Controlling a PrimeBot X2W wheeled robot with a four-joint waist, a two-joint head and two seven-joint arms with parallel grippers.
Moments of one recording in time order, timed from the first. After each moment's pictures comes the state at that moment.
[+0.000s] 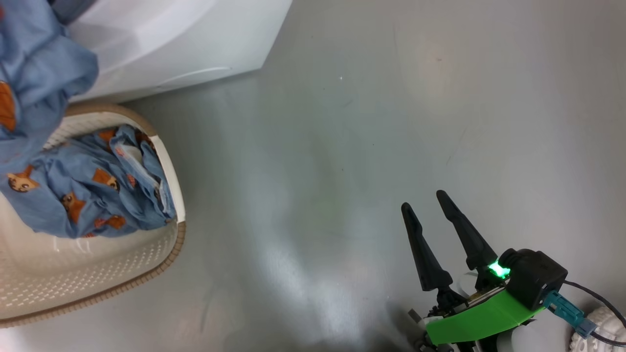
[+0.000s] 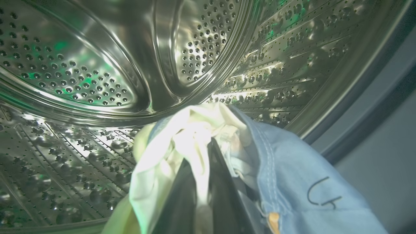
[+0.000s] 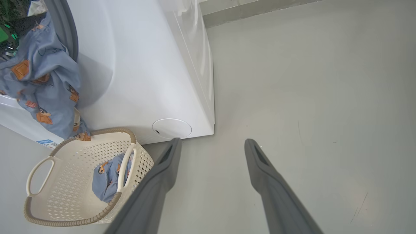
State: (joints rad) left arm -1.13 0.62 -0.41 0.54 -0.66 -0.13 -0.13; right arm -0.10 -0.05 0.21 -0.04 0.31 0.13 -0.26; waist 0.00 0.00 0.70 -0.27
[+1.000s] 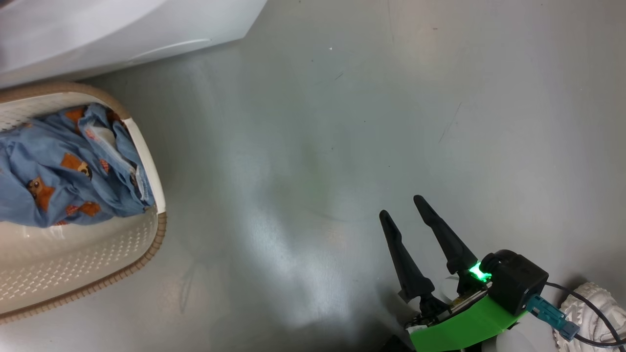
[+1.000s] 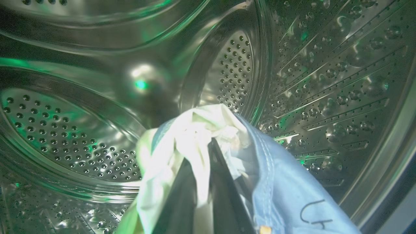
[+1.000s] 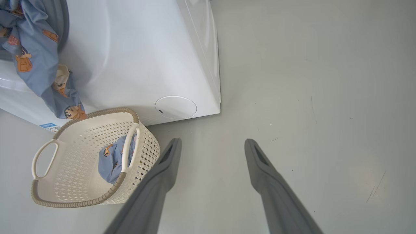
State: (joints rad) left arm -1.34 0.68 -0.35 0.48 -0.59 -0.13 -0.26; right arm -0.11 -0.05 0.29 -0.05 0.33 0.13 -0.26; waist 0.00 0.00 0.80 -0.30
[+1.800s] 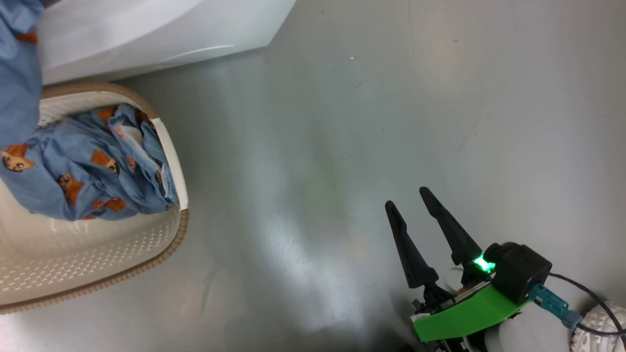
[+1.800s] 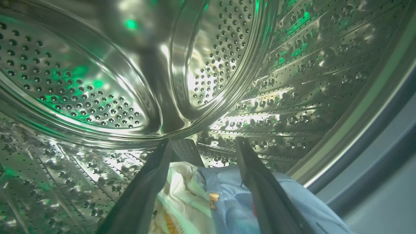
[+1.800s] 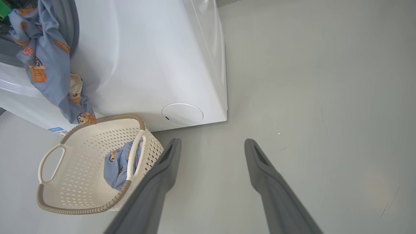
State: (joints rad) left arm -1.25 0.64 -0.47 0.55 -0.71 -0.13 -0.25; right arm -0.14 -0.05 0.26 -0.02 0.33 0.13 -0.26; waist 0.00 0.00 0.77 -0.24
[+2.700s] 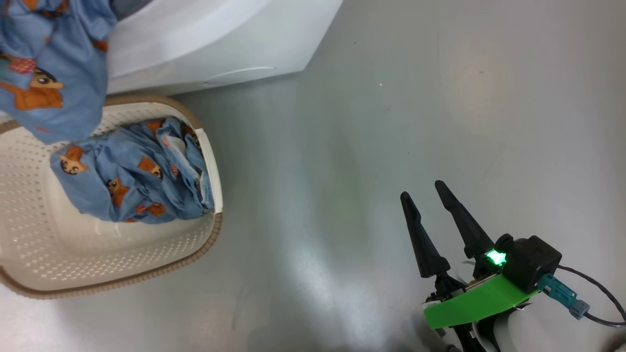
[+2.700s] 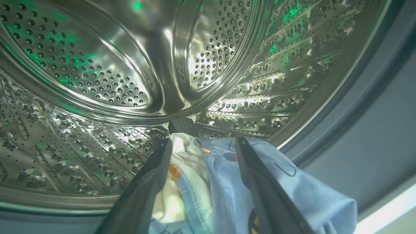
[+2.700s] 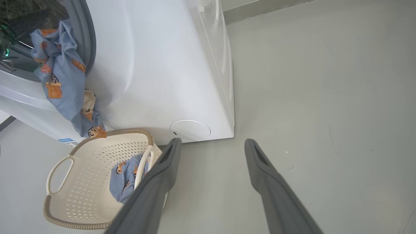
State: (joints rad) left arm -1.12 0.60 -0.52 0.54 -0.77 -0.12 -0.24; right arm -0.17 -0.05 0.21 0.03 0.33 0.13 -0.26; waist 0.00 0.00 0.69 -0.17
